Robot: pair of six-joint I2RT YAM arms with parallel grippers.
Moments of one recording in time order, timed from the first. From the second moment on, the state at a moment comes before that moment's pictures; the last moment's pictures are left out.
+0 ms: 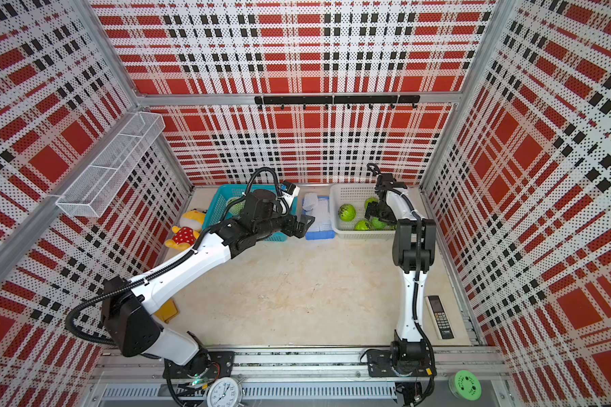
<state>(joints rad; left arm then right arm) -0.68 1.53 1.36 -0.30 0.05 -0.12 0.01 2.33 2.05 -1.03 0.05 0.30</state>
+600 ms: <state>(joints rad) -0.68 1.53 1.36 -0.29 0.04 -0.13 0.04 2.11 1.96 -1.01 0.08 0.28</state>
